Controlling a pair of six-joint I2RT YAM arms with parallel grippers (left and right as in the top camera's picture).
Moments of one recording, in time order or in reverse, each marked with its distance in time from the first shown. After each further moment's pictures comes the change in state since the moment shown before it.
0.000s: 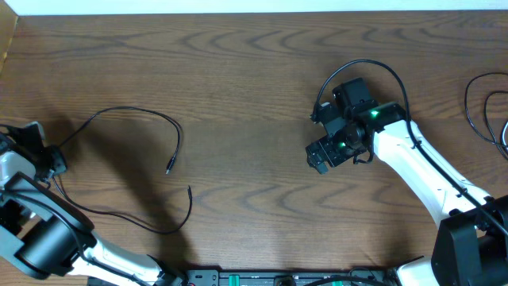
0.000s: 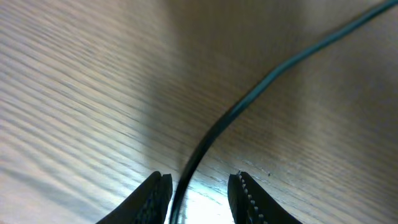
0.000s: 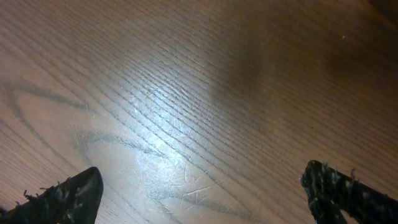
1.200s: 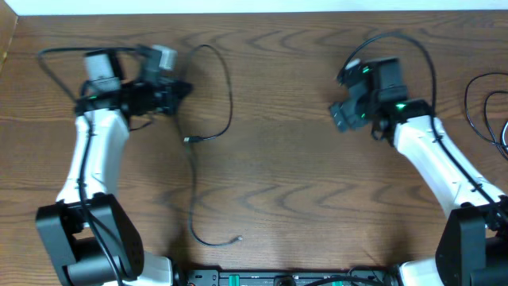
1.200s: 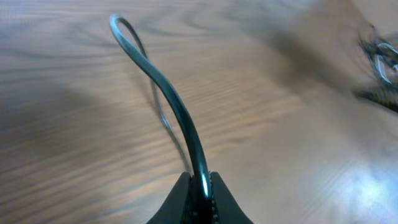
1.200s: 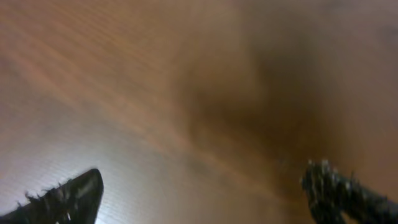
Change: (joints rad) left arm -0.725 -0.282 0.008 -0.064 0.658 -0.145; right arm -0.175 0.000 -0.007 0.460 0.173 -0.167
